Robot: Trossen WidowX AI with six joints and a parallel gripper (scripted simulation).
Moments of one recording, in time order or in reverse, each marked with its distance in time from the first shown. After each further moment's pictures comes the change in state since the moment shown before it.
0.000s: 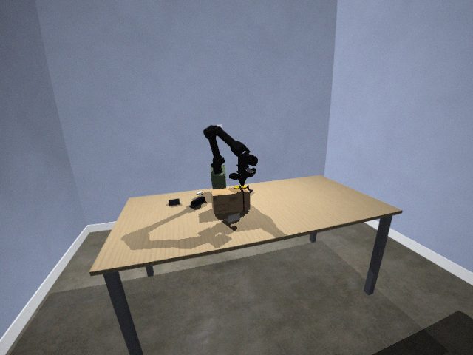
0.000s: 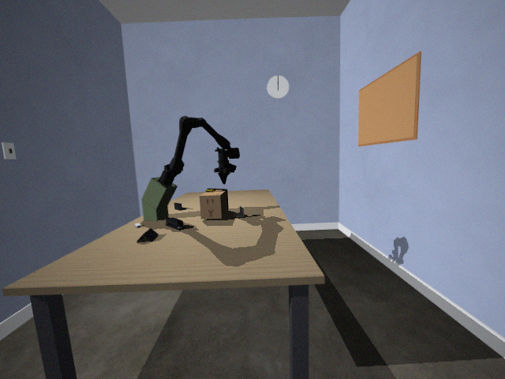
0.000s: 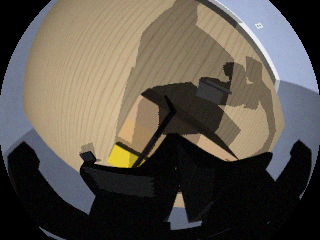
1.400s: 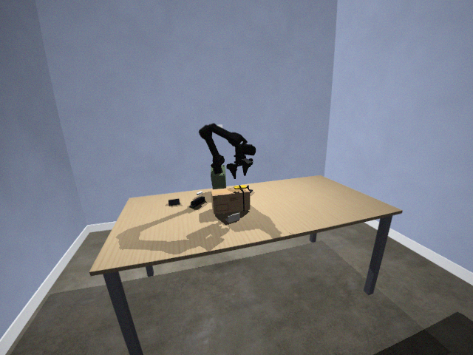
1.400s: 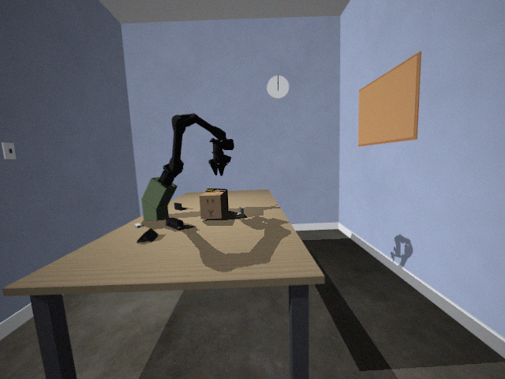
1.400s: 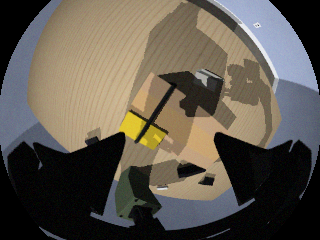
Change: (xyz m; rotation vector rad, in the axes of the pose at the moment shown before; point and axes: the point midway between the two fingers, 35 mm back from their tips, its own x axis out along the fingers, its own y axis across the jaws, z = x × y) arm -0.055 0.007 -0.031 -0.005 0.008 0.005
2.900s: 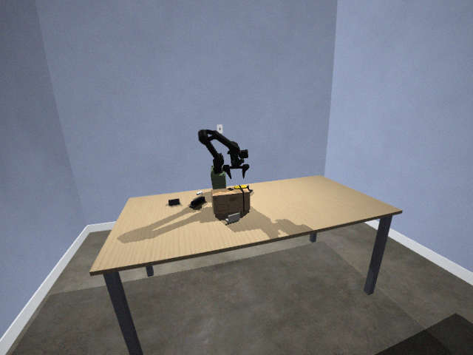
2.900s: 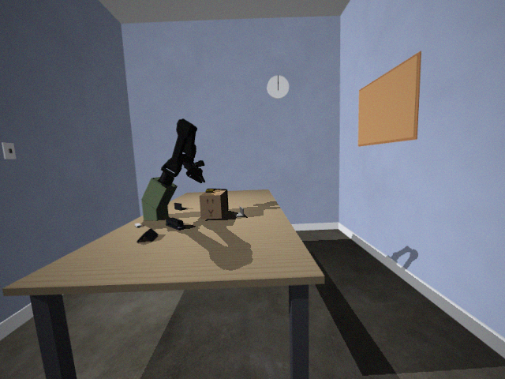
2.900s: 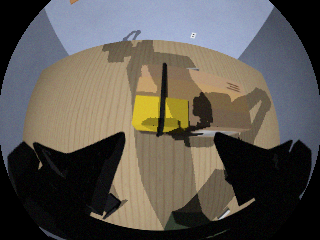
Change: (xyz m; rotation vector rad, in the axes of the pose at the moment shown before) arm 0.050 0.070 -0.099 0.483 -0.620 -0.205
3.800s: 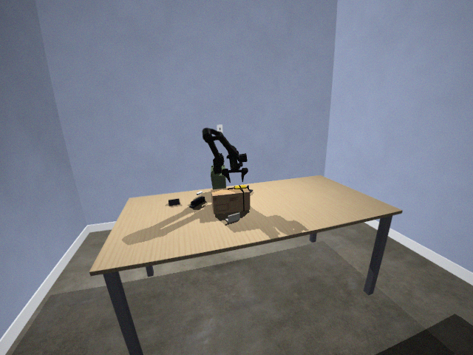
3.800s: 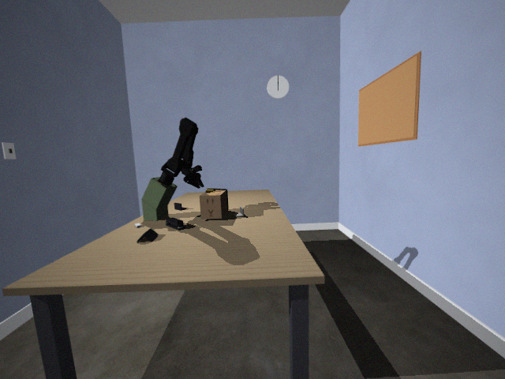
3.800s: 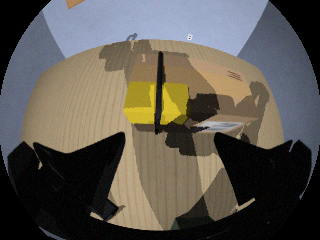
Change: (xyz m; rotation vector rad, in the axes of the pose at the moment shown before) arm 0.017 -0.003 -0.028 0.033 -0.051 -0.011
